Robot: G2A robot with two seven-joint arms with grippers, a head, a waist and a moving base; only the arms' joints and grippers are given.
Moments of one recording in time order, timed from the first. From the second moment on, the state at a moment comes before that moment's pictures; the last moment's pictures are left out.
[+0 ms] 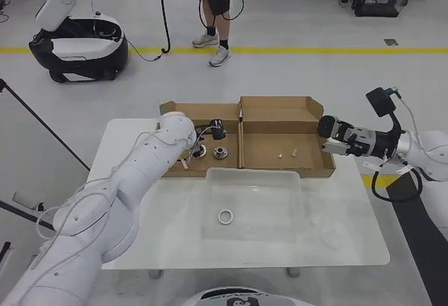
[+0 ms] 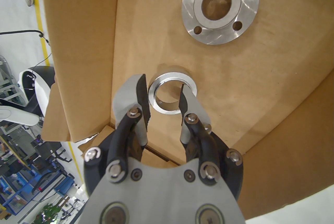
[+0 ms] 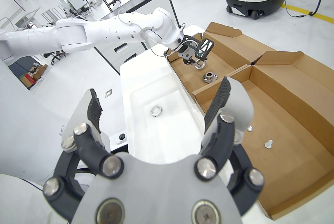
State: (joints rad) left arm 0.46 -1.50 -0.38 -0.45 1.32 -0.65 -0.53; right arm -1.22 -0.75 1.42 -1.56 0.27 -0.79 1.03
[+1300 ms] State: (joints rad) left arm 0.46 -1.27 -0.42 -1.28 0.95 -0.81 -1.01; right arm -1.22 -0.75 1.42 -1.56 0.27 -0.79 1.03
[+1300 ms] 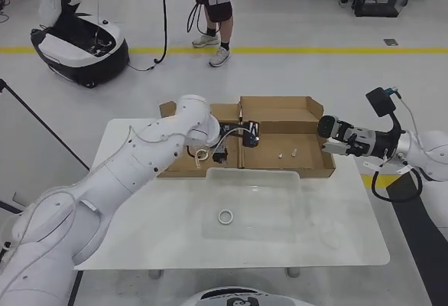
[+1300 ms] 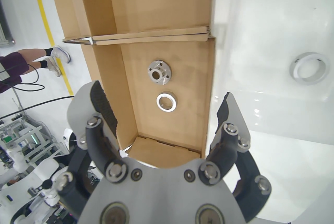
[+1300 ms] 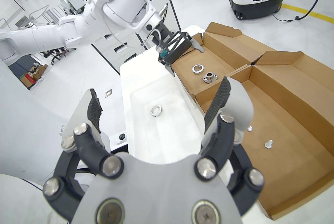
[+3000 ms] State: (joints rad) left arm 0.47 -1.13 -0.17 -1.57 0.60 -0.63 -1.19; right arm -1.22 -0.75 1.42 -1.56 0.27 -0.79 1.03
